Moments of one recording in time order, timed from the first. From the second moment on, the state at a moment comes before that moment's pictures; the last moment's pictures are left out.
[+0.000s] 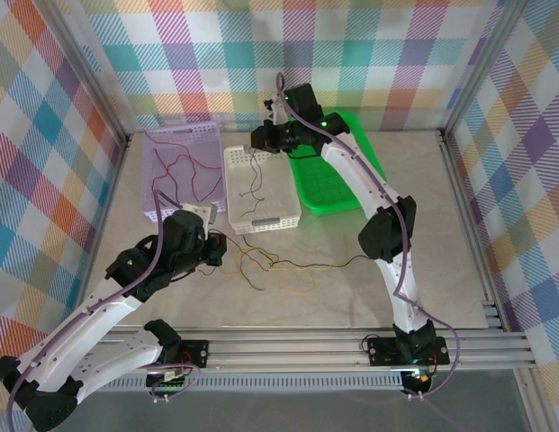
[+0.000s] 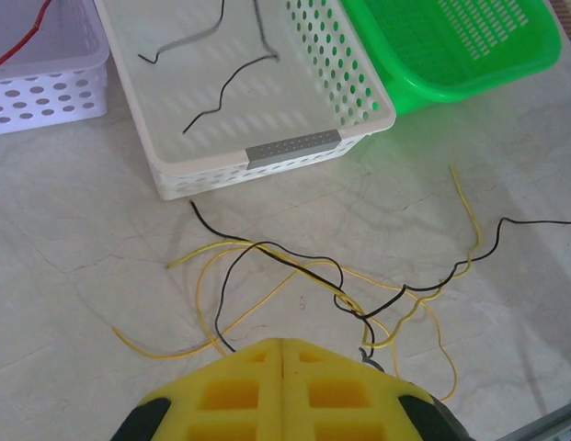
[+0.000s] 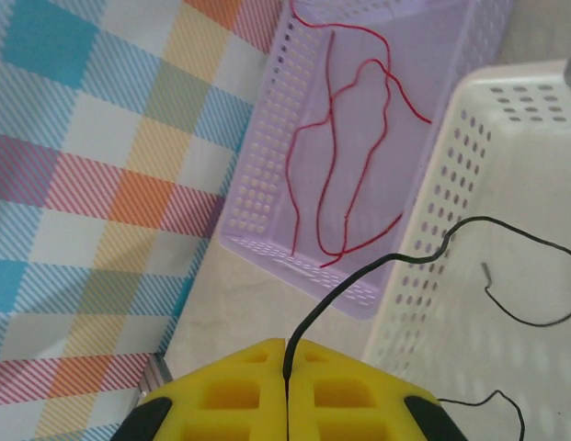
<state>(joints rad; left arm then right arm) -0.67 0.83 0.92 -0.80 -0.10 -0.50 0.56 2.31 2.49 -0.84 -0.60 0.54</state>
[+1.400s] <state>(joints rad) -0.66 0.78 0.91 -0.83 -0.12 -0.47 0.63 2.43 2.54 -1.13 -0.17 0.34</state>
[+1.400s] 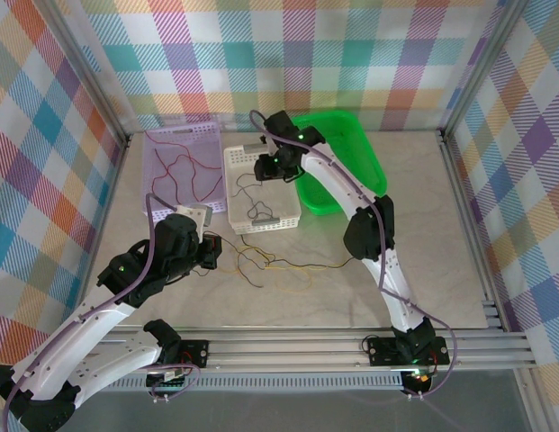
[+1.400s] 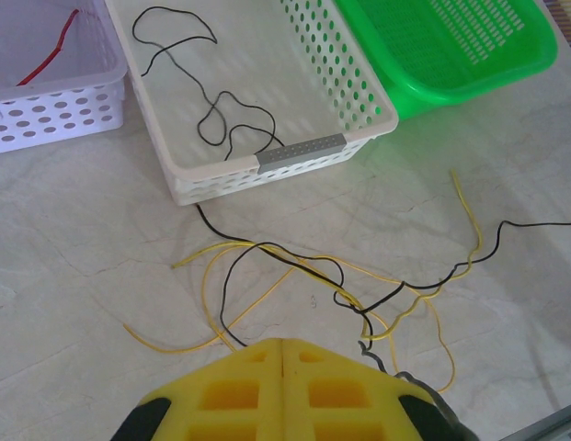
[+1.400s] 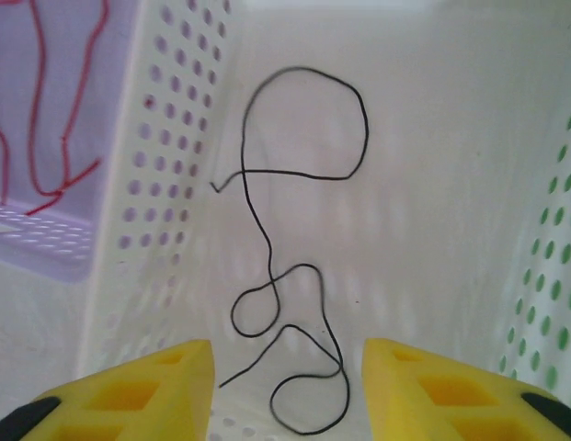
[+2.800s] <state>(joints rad) -0.66 0.78 0.91 -0.84 -0.15 -0.47 0.78 1.42 0.90 -0.34 -0.34 0.41</state>
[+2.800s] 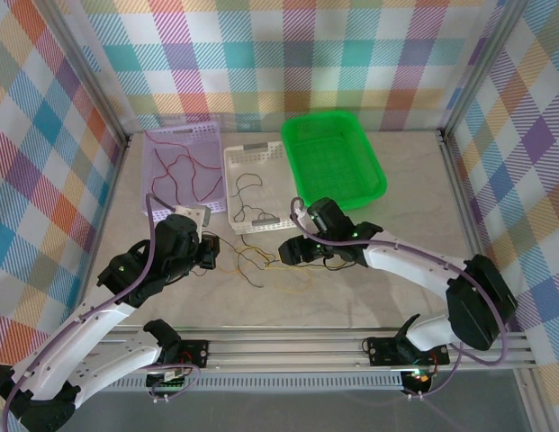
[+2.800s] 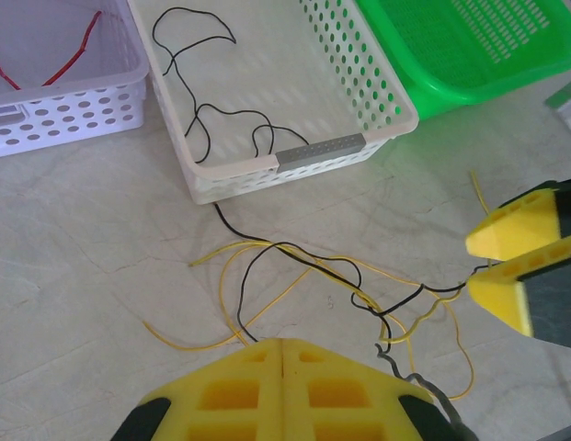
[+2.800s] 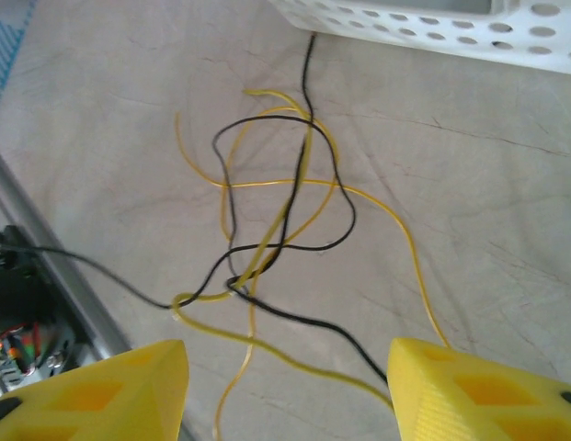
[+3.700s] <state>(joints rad) -0.66 0.78 0.91 -0.84 -0.16 -0.46 0.81 1.52 0.82 -0.22 -0.32 0.41</state>
